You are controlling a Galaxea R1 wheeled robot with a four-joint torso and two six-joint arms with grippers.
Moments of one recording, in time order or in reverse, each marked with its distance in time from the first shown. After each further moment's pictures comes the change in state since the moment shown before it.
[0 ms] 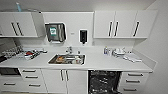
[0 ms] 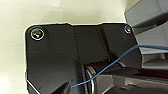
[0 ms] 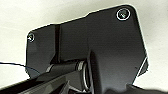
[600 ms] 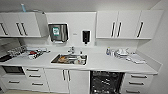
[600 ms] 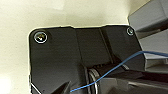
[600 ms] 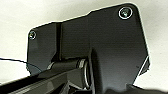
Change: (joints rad) left arm -0.007 -0.001 -0.012 0.000 -0.003 0.000; right arm -0.004 0.003 0.001 -0.016 -0.004 -0.001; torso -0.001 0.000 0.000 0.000
